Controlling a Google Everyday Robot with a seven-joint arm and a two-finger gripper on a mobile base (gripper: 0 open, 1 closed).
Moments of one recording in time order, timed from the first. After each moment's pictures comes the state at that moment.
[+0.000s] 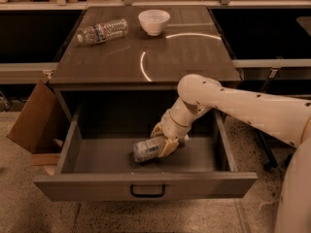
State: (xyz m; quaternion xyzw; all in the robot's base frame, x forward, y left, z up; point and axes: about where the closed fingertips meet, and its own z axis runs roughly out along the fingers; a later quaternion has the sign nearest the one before) arm 0.550 -0.022 0.608 -0.79 0.56 0.17 0.16
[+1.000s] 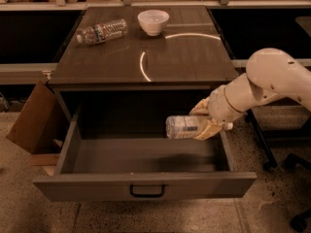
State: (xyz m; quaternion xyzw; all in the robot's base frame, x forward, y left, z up) arm 0.548 -0.132 0.732 -0.72 0.63 0.11 0.27
